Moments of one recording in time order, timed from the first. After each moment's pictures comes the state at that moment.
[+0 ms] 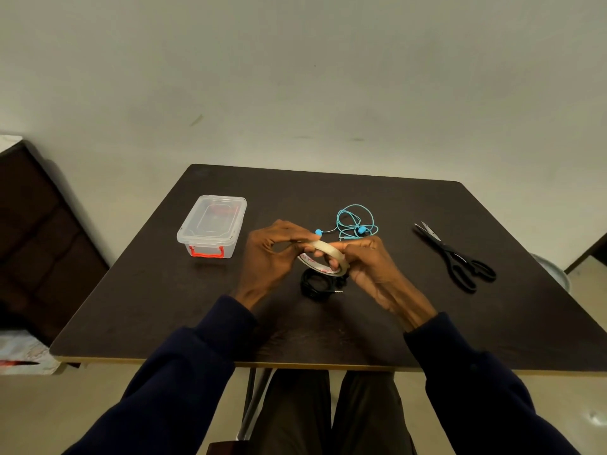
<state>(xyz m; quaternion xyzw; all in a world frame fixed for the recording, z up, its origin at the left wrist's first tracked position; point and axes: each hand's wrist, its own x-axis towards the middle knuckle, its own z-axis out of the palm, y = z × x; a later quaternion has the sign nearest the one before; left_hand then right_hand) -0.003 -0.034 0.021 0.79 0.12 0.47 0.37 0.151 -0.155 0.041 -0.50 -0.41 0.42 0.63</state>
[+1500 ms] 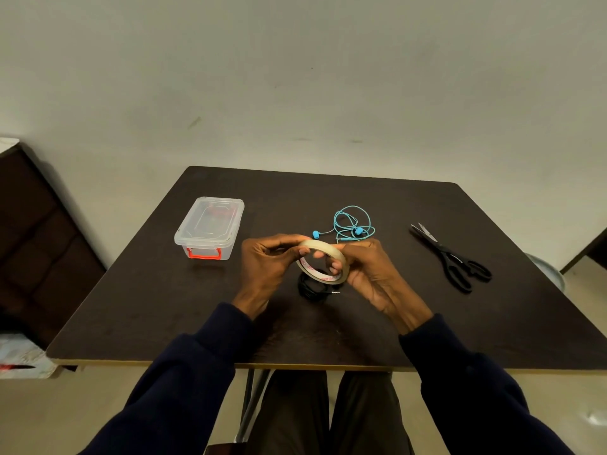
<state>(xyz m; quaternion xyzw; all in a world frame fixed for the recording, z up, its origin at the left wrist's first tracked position) 0.005 -0.044 0.008 0.64 0.15 0.49 0.57 0.149 -0.159 0.045 -0.50 -0.30 0.47 0.66</state>
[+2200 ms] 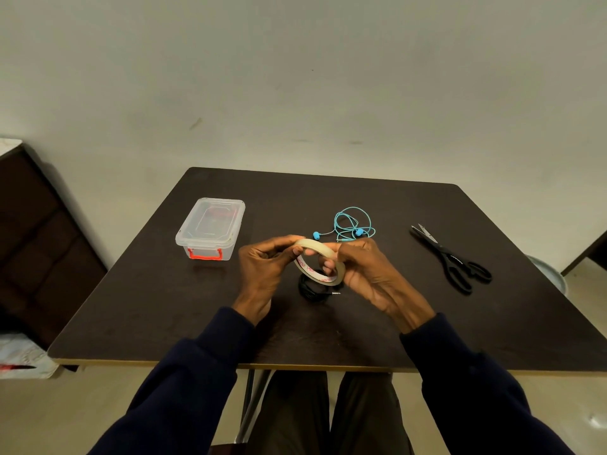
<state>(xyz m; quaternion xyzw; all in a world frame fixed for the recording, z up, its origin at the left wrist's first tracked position) 0.007 -0.045 -0.004 0.57 0.19 0.51 0.61 0.147 -0.158 0.049 -0.47 -0.35 0.51 0.63</state>
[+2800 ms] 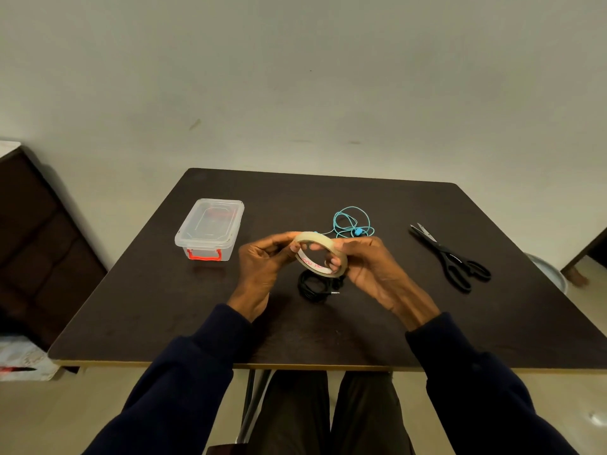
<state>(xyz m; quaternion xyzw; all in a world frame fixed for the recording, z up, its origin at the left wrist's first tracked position) 0.005 -0.038 0.000 0.56 0.20 0.44 0.67 0.156 -0.162 0.048 -0.46 -0.36 0.48 0.65</state>
